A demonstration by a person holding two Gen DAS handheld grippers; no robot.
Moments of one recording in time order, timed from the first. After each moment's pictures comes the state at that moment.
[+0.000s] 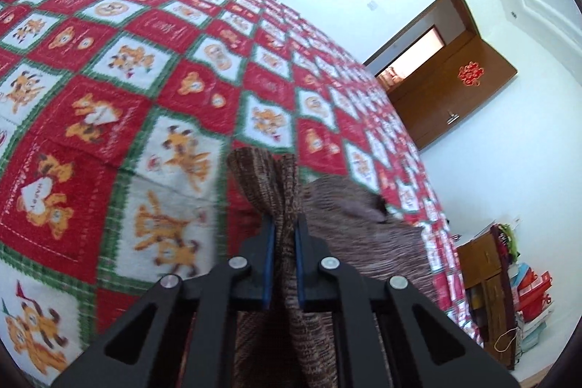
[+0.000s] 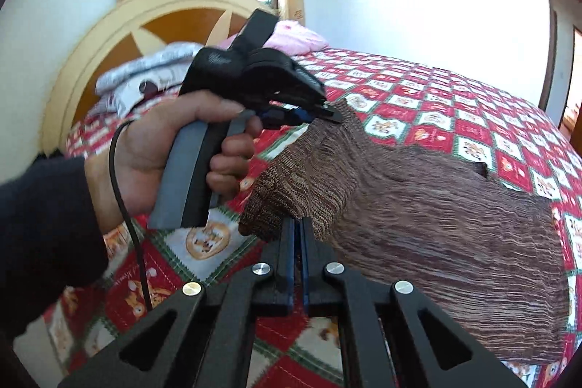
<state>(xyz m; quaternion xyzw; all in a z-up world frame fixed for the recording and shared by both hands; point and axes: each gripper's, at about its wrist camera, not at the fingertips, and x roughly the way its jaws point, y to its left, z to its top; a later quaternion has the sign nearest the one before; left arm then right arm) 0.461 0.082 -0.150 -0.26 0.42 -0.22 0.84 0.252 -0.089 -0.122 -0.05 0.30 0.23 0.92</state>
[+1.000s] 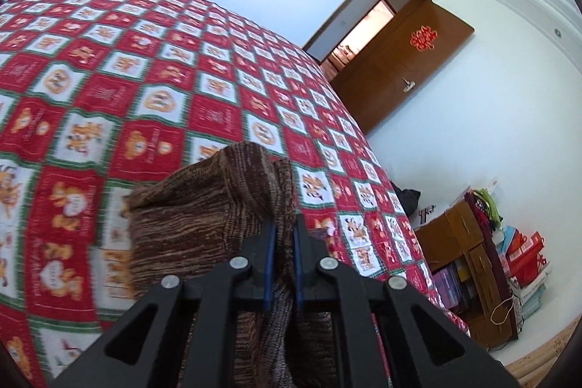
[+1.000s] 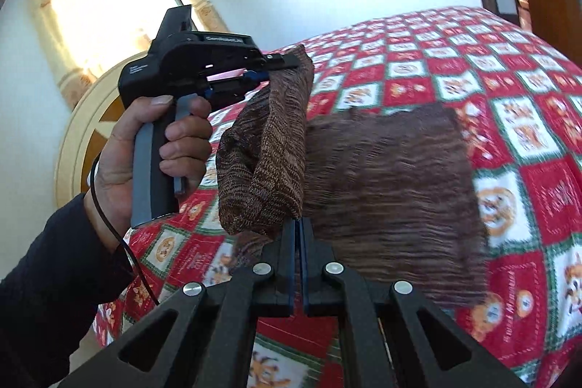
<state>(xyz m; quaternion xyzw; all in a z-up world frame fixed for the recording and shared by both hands) 0.467 -0.102 -0.089 -0.21 0.41 -0.31 0.83 0.245 -0.294 -0.123 0.16 0.35 0.17 0.91</state>
